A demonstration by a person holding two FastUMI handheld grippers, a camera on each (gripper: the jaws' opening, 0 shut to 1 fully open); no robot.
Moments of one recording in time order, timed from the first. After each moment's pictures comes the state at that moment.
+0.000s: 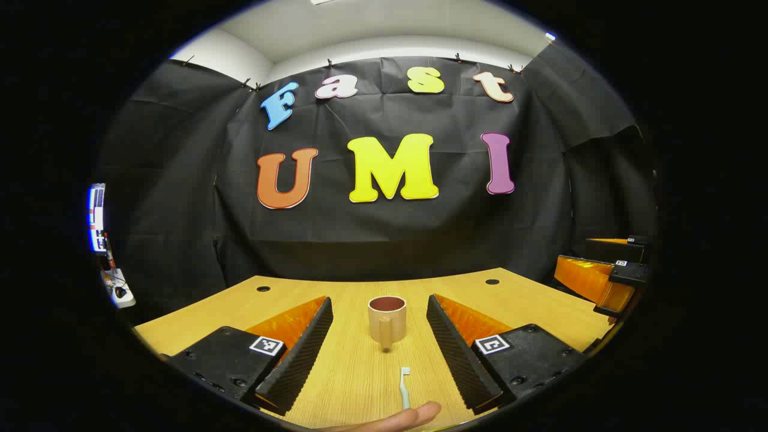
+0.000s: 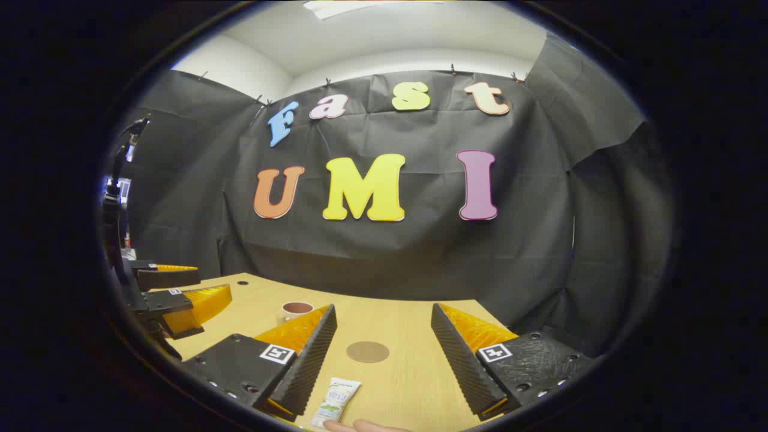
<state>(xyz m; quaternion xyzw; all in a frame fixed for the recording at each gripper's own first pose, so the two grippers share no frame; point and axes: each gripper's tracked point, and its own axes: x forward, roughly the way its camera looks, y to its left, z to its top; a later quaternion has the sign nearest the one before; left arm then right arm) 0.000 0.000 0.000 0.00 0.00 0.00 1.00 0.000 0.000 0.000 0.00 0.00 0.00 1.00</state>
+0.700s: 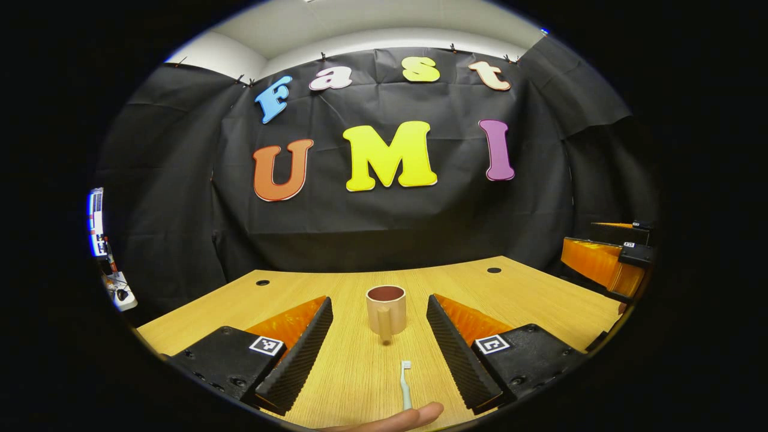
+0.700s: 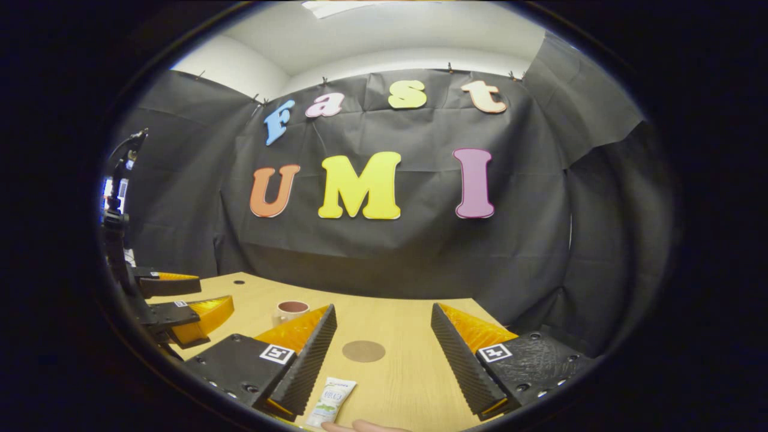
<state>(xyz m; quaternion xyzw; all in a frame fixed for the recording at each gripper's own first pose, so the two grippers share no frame) 0.008 -0.005 -0.019 0.01 0.03 0.00 1.00 0.006 -0.006 -0.004 0.00 0.01 -0.01 1.00</state>
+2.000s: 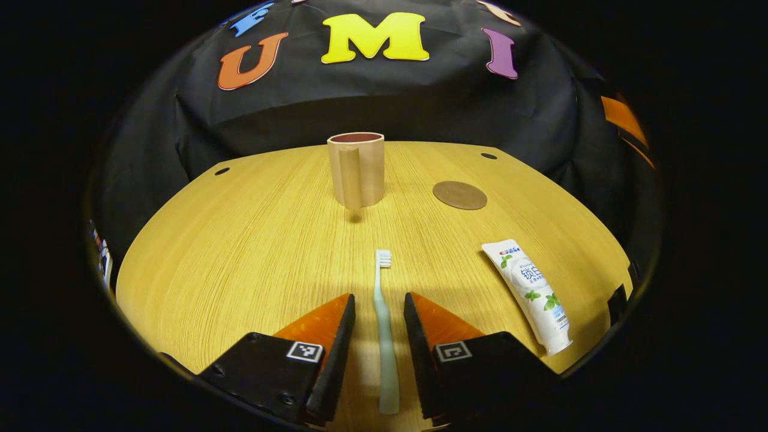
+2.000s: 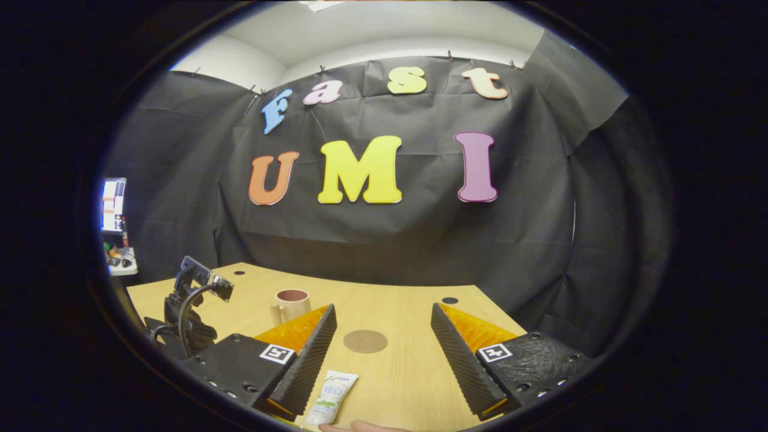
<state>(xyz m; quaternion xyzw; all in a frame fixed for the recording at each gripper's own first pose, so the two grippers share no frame) 0.002 -0.036 -0.194 -0.01 0.31 -0.05 0.95 0.015 -0.004 -0.026 0.01 0.04 -0.01 1.00</state>
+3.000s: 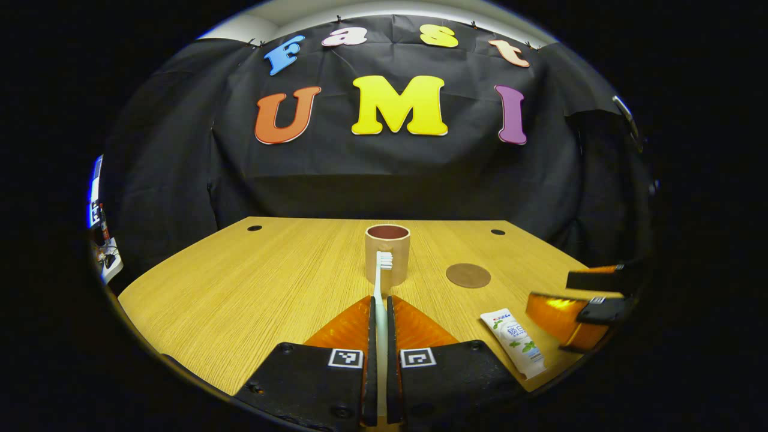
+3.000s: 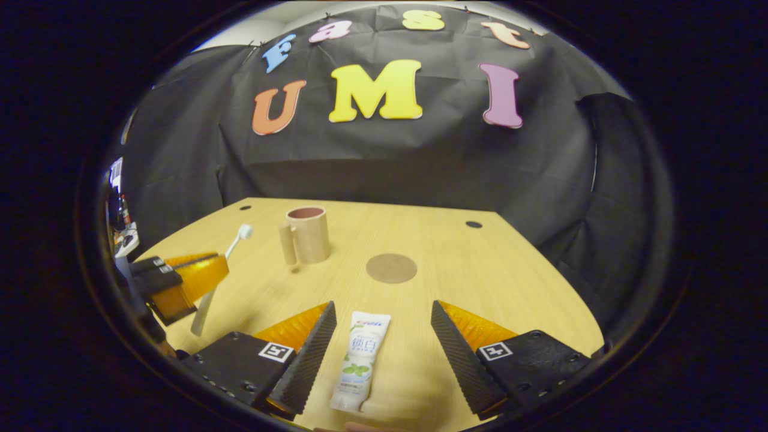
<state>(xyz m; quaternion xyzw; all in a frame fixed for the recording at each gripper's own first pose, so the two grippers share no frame) 0.006 -0.002 -0.088 -0.04 0.11 0.00 0.99 0.010 0.054 -0.164 0.01 0.26 0.02 0.96</state>
